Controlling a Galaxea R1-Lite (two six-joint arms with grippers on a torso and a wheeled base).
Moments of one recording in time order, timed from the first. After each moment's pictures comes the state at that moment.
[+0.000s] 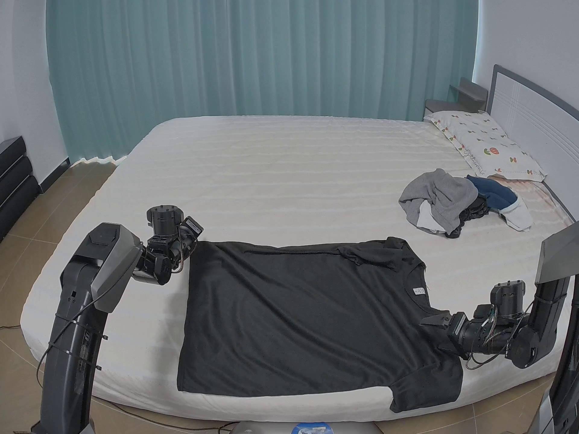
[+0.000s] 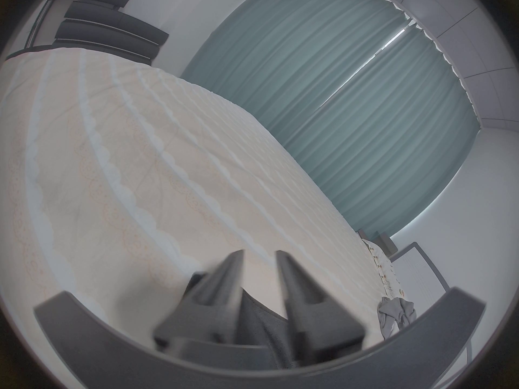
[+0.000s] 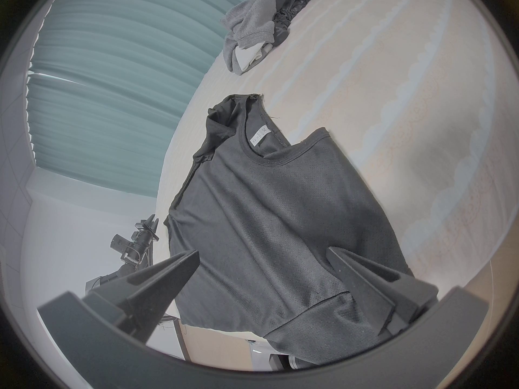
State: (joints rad) left arm -0.07 2.78 -1.79 -0.68 0.06 -0.84; right arm 0.05 2.22 -0.22 -1.28 0.39 0.82
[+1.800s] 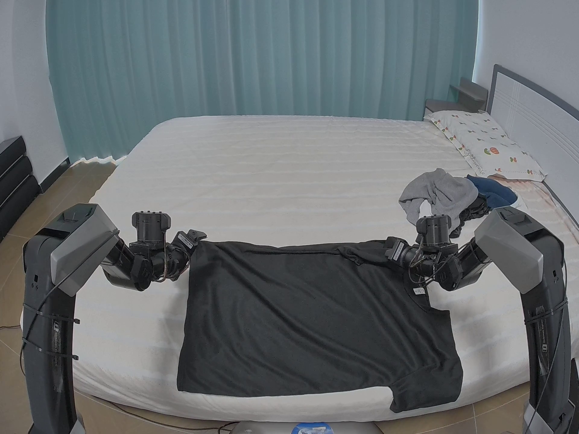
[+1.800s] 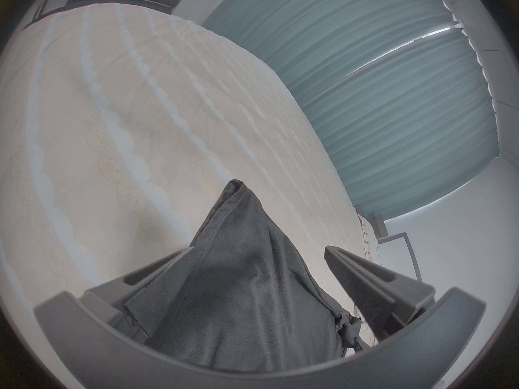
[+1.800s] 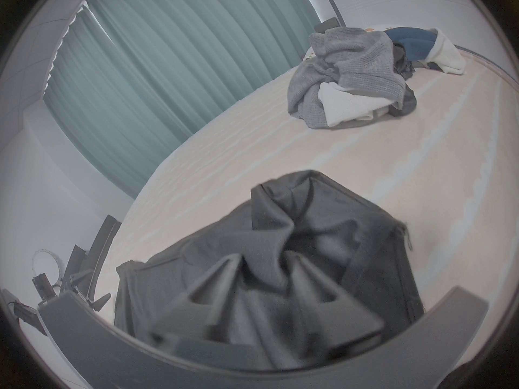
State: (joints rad) left arm -0.07 2.50 -1.33 -0.64 -0.15 -0.98; right arm 0.19 2.59 -1.44 -0.64 0.04 0.60
